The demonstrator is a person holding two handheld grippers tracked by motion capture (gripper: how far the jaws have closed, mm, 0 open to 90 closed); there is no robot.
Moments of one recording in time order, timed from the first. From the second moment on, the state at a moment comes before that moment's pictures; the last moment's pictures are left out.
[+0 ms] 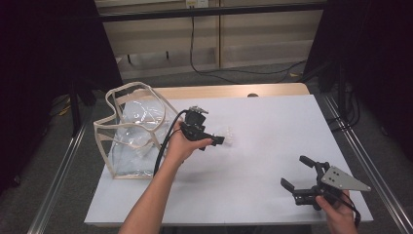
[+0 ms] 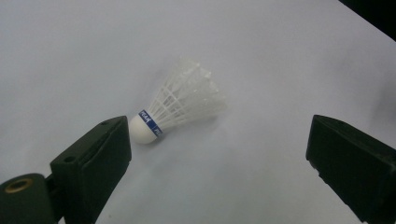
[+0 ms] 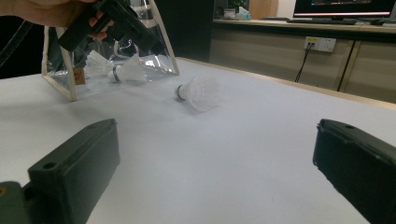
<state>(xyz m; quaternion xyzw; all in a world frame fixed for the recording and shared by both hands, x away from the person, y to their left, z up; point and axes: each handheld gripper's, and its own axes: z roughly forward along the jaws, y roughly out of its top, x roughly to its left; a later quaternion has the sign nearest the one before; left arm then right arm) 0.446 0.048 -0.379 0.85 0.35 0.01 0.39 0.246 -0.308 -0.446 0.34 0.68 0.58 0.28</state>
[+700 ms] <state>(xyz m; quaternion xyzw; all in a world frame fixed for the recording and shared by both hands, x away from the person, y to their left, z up) 0.460 0.035 -0.410 0.86 0.36 0.02 0.36 0.245 -0.310 -0.445 0.34 0.68 0.58 0.28</state>
